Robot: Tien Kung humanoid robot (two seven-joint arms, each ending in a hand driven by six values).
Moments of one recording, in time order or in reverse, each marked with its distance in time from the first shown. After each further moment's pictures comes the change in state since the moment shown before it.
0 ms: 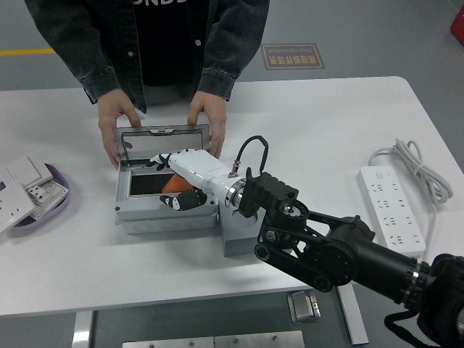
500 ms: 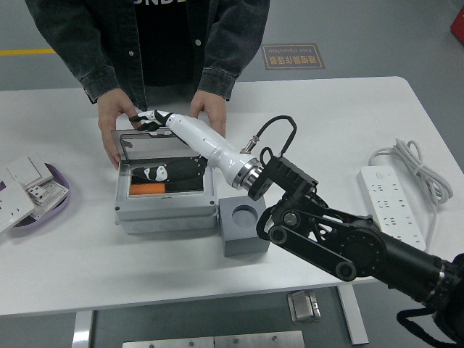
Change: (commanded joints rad) left arm 0.000 -0.006 0.012 0.002 -0.014 0.004 -0.003; right arm 0.038 -0.106 0.098 0.176 0.255 -0.089 0.078
